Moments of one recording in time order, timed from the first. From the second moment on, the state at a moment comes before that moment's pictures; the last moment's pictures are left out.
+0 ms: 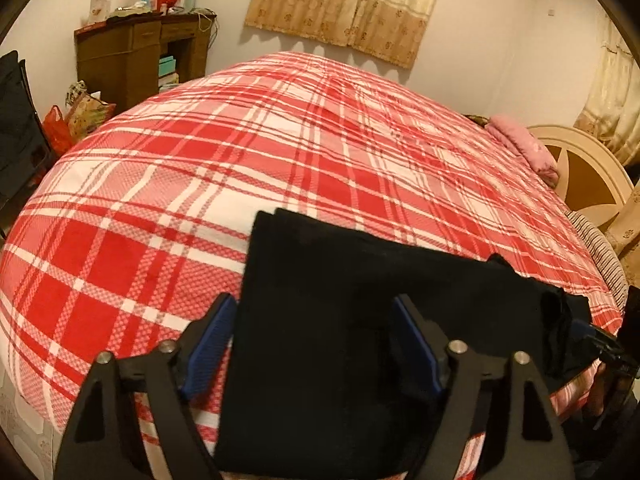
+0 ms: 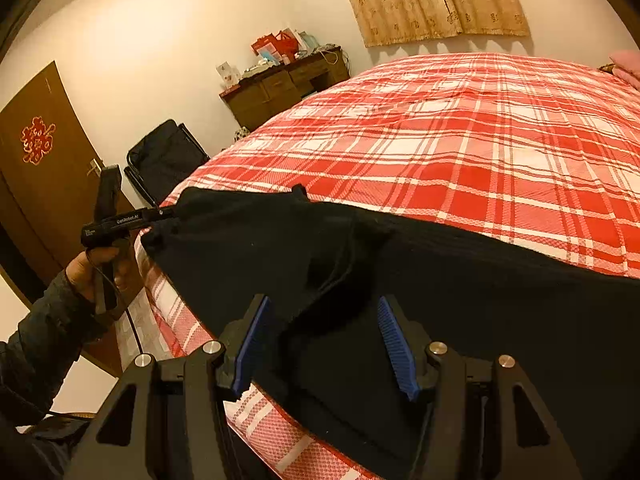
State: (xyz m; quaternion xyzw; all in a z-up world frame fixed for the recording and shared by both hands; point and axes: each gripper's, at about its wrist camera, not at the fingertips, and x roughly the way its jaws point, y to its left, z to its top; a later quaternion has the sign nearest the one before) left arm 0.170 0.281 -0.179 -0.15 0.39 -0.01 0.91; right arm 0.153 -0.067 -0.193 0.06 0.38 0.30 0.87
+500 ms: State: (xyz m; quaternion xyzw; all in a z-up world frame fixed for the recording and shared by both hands) left arm 0.159 0.286 -0.181 -0.18 0.39 -0.05 0.90; right arm 0.150 -0.071 -0.191 0.07 0.37 0.30 0.88
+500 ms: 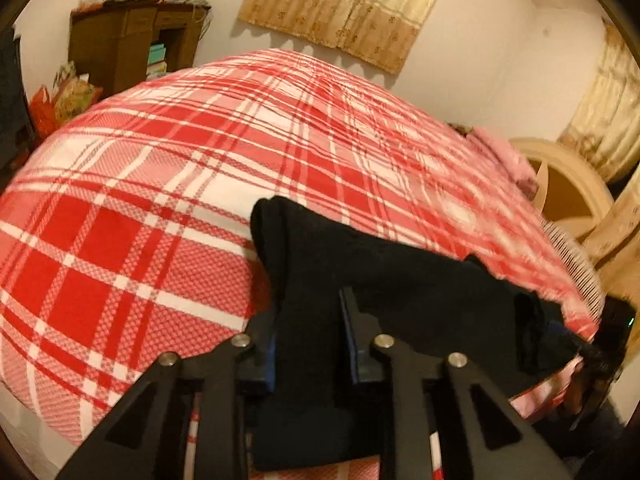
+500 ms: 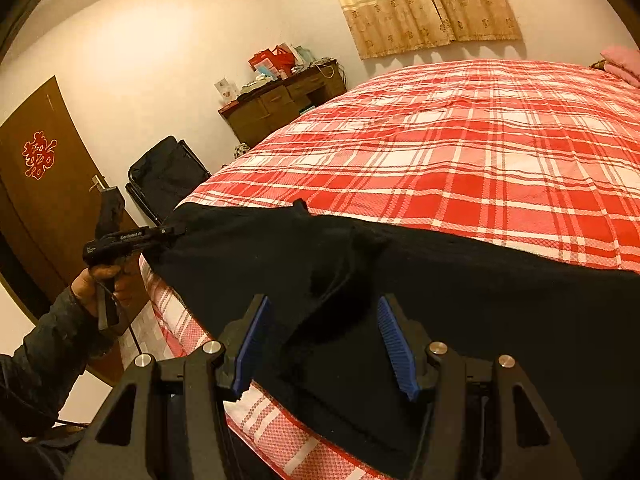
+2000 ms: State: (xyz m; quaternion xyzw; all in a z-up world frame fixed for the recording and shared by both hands) left arm 0.170 0.068 -0.050 -0.18 0.28 -0.35 0.87; right arm 0.123 -0.178 -0.159 0.16 0.34 0.21 0.90
